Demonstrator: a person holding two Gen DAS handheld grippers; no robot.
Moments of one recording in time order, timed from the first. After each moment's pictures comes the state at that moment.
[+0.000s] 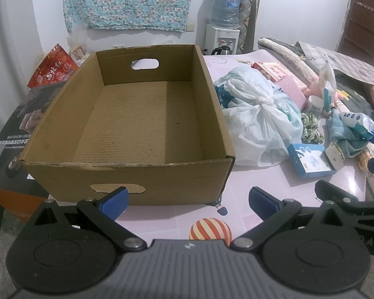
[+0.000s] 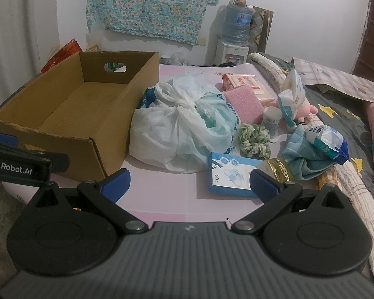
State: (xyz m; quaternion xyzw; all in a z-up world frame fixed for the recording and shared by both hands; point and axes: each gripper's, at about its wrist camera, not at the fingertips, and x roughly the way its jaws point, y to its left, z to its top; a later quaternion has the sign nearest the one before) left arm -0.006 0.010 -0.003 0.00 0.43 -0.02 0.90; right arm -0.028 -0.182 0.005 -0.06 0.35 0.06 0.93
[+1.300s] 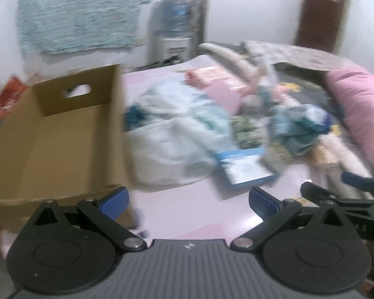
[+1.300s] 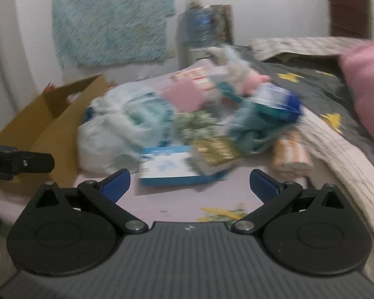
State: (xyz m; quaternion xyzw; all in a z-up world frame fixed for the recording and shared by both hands) left arm -0.003 -0.097 -0.001 0.03 0.39 -0.13 0.91; right arm -0.045 -0.331 -0.034 0.08 0.31 0.01 0.95
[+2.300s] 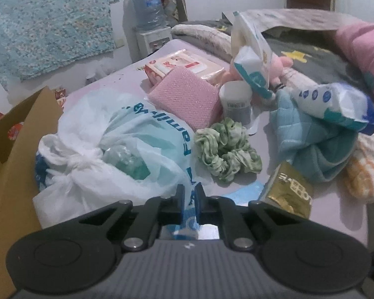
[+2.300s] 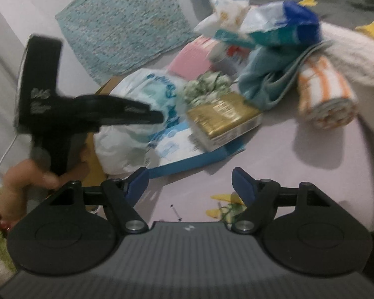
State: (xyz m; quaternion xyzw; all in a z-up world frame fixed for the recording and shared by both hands) left arm 0.130 -0.234 -0.079 0.14 0.41 -0.11 0.90; right arm 0.009 -0.386 -0.115 0.26 0.36 0.15 0.88
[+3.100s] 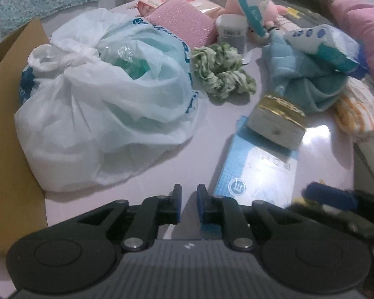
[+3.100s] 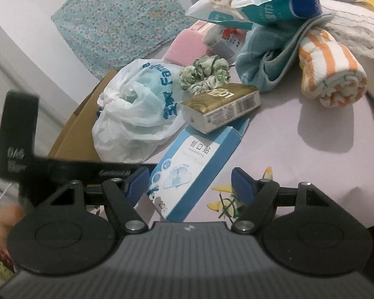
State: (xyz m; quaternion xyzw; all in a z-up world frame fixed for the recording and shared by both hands) left arm 0.093 -0.189 -0.108 0.09 0.51 -0.15 0.84; right arm 0.016 -0.392 -0.132 0.29 0.38 0.15 0.87
